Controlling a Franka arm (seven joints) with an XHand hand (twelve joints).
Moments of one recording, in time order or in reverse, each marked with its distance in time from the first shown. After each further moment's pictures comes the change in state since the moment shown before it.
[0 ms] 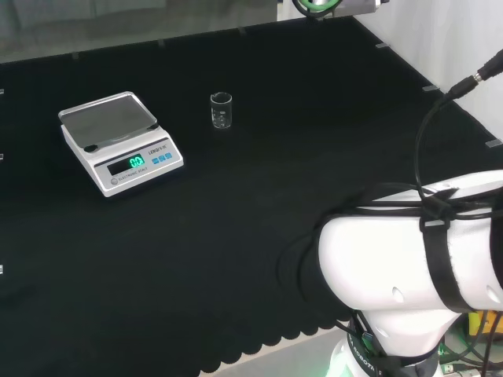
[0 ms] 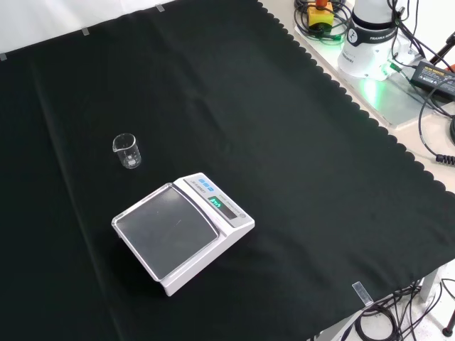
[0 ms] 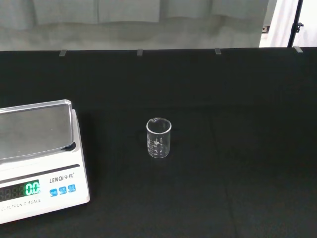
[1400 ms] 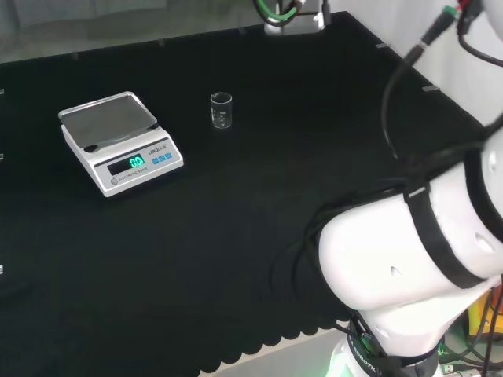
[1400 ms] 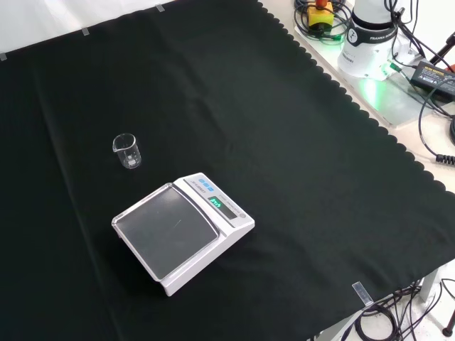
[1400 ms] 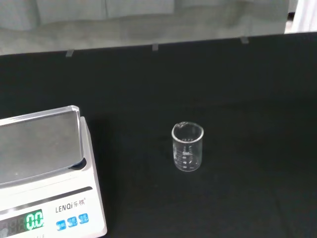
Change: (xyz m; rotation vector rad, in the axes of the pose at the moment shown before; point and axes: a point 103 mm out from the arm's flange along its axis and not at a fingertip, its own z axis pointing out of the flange) arm 0.029 0.109 0.078 0.013 0.074 -0.003
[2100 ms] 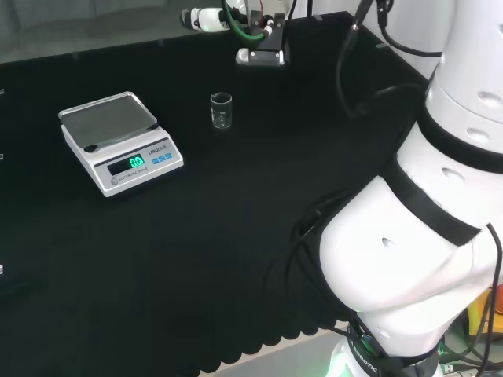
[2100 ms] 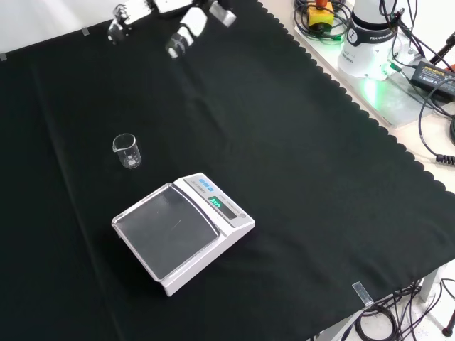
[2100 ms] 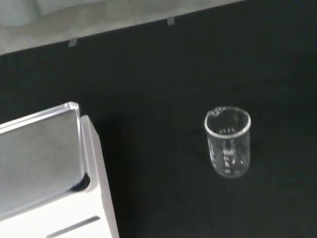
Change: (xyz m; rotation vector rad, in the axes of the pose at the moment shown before) arm 0.004 0.111 0.096 0.030 0.140 0.004
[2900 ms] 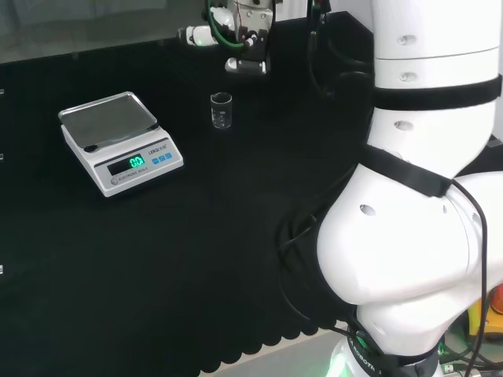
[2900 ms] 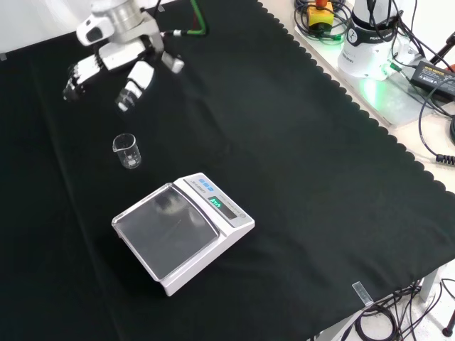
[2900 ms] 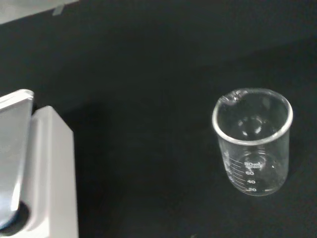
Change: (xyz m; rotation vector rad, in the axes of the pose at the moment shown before) arm -0.026 0.120 0.089 0.103 0.072 -0.030
